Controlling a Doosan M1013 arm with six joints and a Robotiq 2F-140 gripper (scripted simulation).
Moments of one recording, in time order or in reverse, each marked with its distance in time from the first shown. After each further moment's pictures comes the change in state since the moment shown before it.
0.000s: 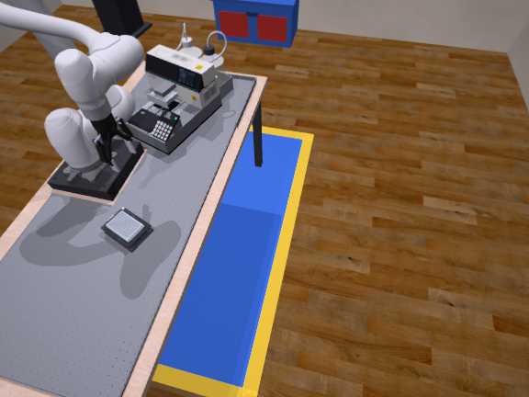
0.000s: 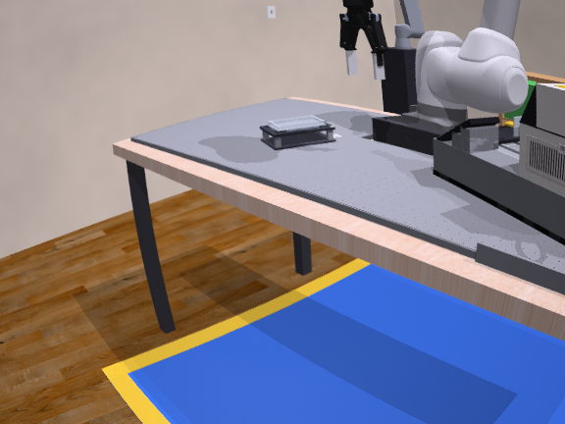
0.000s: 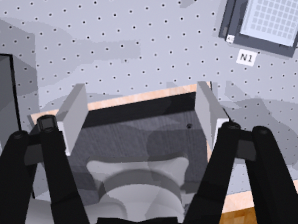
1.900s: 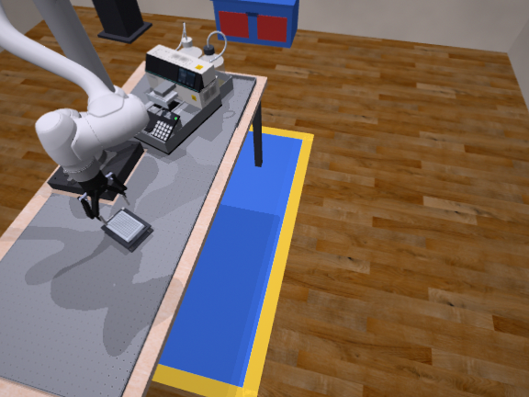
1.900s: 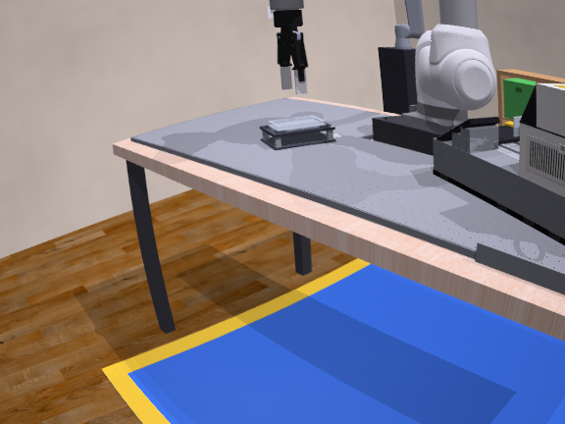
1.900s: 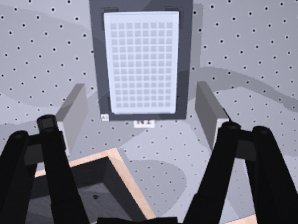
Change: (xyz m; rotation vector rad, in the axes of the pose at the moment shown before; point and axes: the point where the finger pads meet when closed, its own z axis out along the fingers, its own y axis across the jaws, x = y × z) arm 0.088 0.194 0.052 0.001 0.000 0.175
